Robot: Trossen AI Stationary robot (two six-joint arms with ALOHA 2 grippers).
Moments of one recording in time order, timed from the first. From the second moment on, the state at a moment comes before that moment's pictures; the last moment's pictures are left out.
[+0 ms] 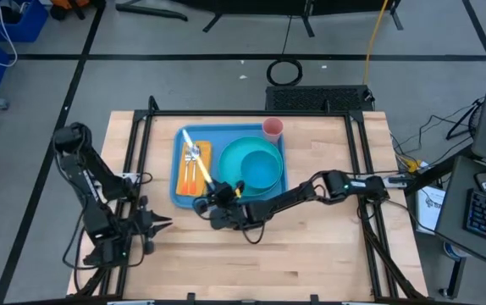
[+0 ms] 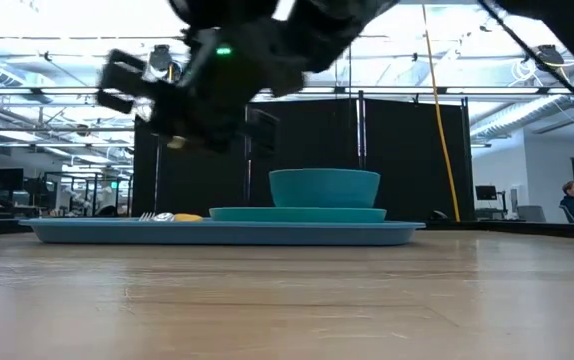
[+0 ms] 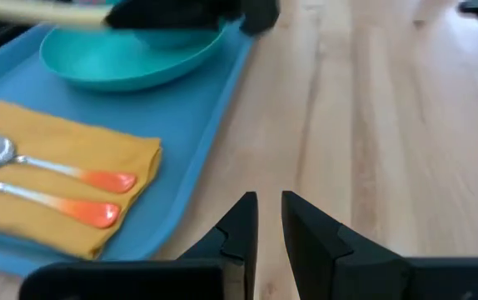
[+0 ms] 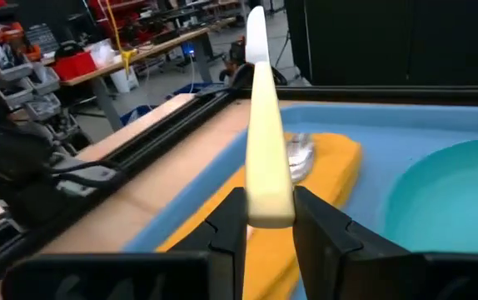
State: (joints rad) left arm -1.25 1.24 0.56 -0.78 -1.01 -1.43; right arm 0.23 2.40 1.75 0.21 1.13 0.69
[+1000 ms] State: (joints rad) left arm -1.61 1.20 0.56 -0.86 -1.08 -1.42; right arm 0.23 2.60 2.06 -0.06 1.15 1.08
